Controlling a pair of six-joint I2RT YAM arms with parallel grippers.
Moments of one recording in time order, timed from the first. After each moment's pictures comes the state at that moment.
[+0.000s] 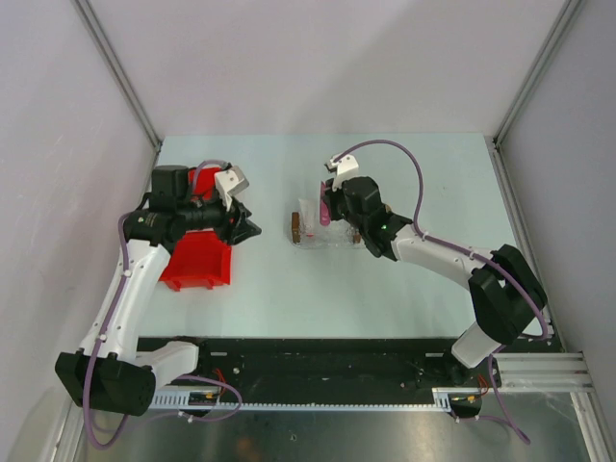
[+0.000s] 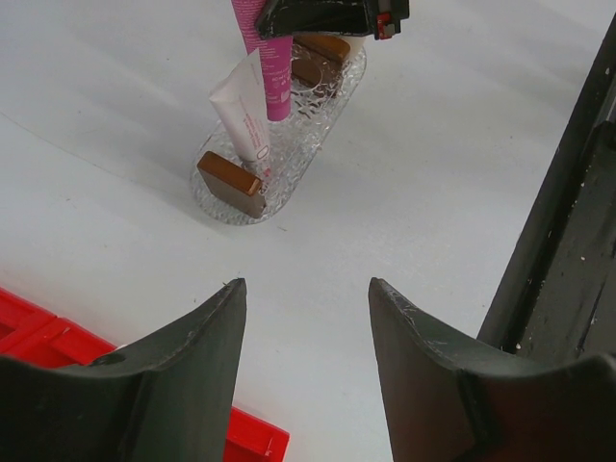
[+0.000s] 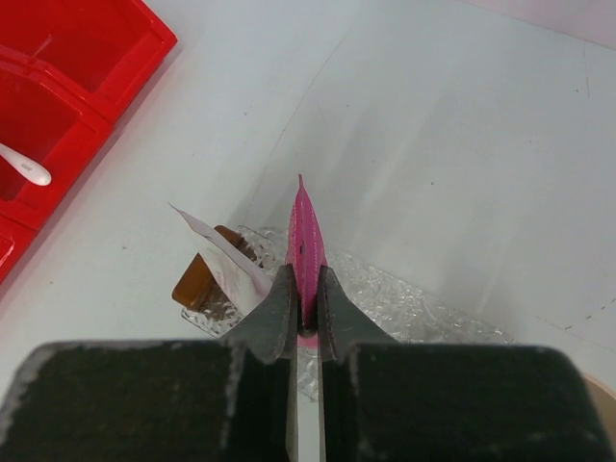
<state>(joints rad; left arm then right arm) -0.13 1.12 1.17 -0.76 0.81 0.50 0.74 1.60 1.10 0.21 0.20 0.12</state>
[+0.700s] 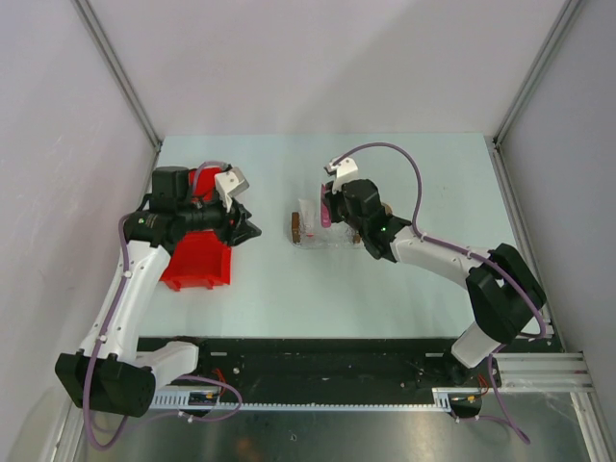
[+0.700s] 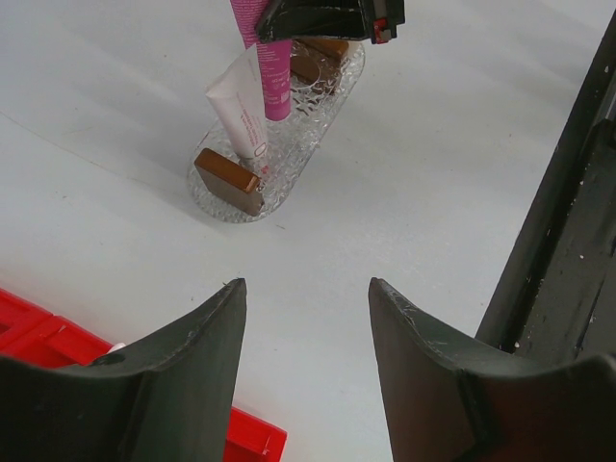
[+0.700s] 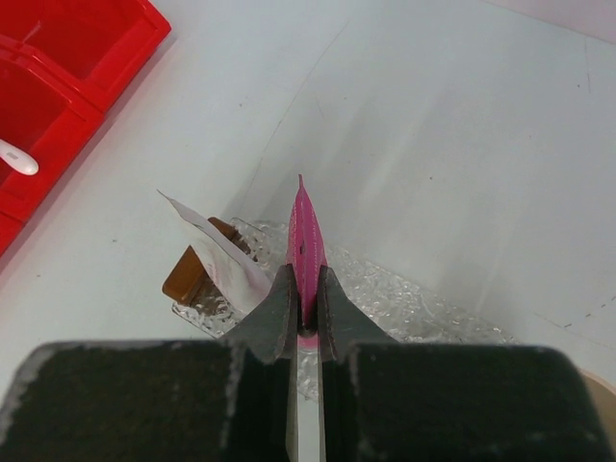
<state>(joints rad) -0.13 1.11 1.16 -0.76 0.81 0.50 0.74 1.61 1.07 0.24 0.20 0.11</state>
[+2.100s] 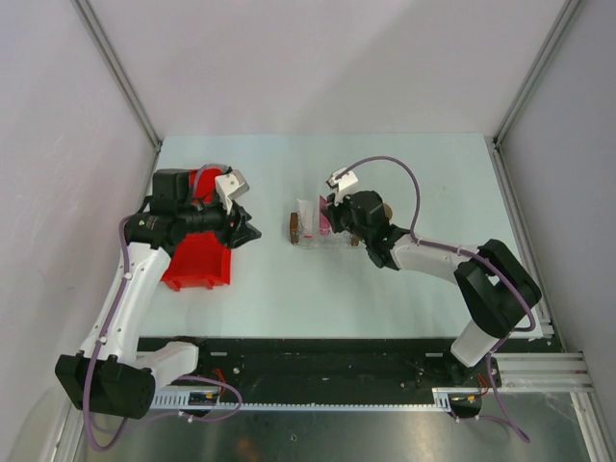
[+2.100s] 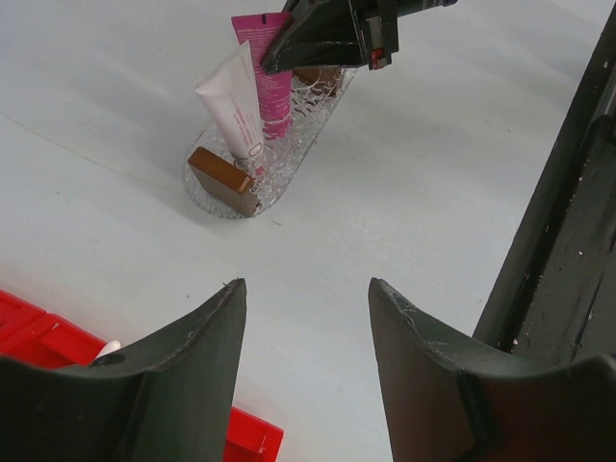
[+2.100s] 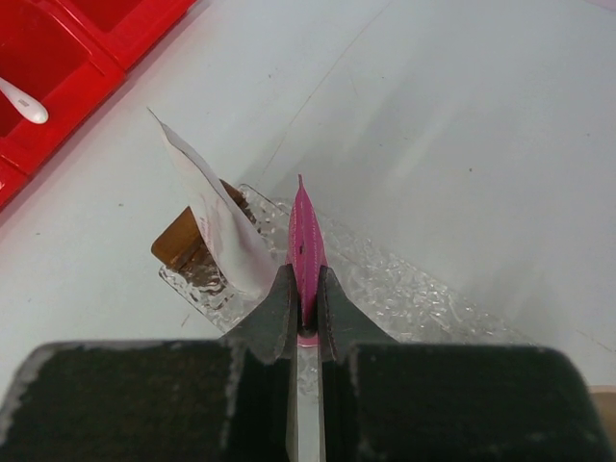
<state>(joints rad) -0.13 1.10 1.14 -0.76 0.81 0.50 0.70 1.64 0.94 0.43 0.06 0.07</state>
